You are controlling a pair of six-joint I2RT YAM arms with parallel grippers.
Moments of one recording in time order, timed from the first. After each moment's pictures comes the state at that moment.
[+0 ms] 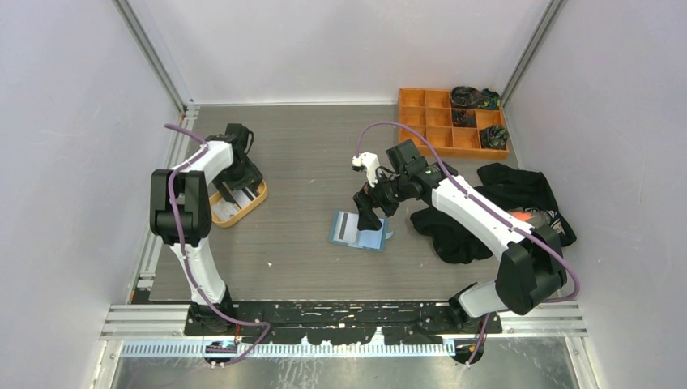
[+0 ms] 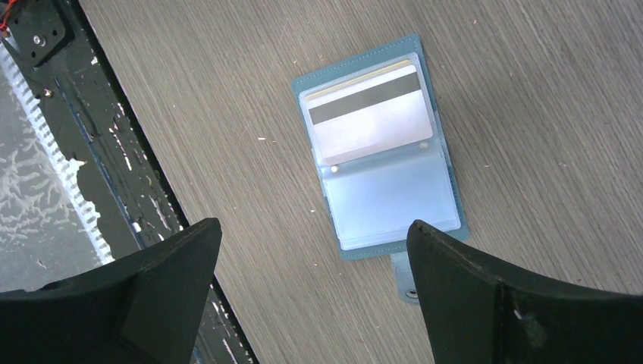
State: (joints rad) left arm -0.06 1.93 1.38 -0.80 -0.26 -0.76; right arm 0.53 1.43 1.13 -0.68 -0.56 -0.27
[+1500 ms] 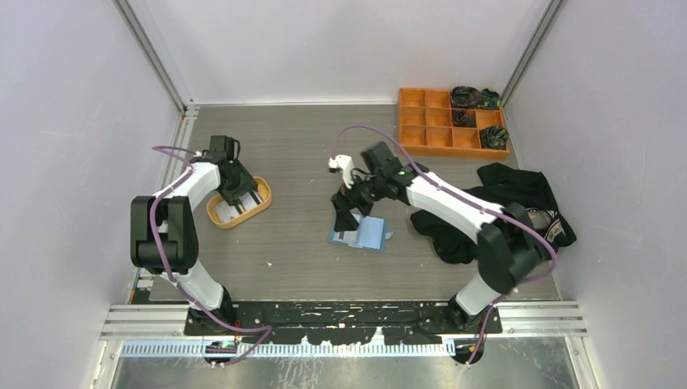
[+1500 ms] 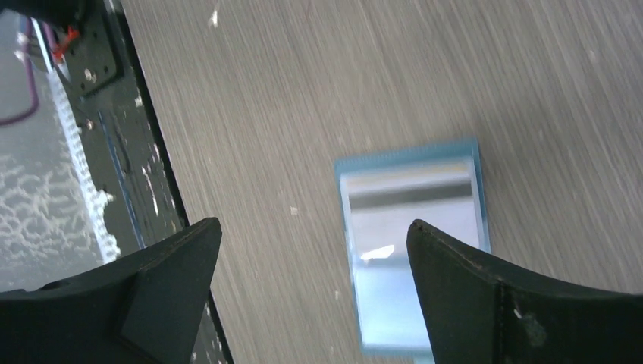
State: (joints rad) left arm -0.02 1.67 1.10 -0.56 -0.06 -0.71; right arm 0.63 1.54 1.14 -0.51 -0.63 -0.22
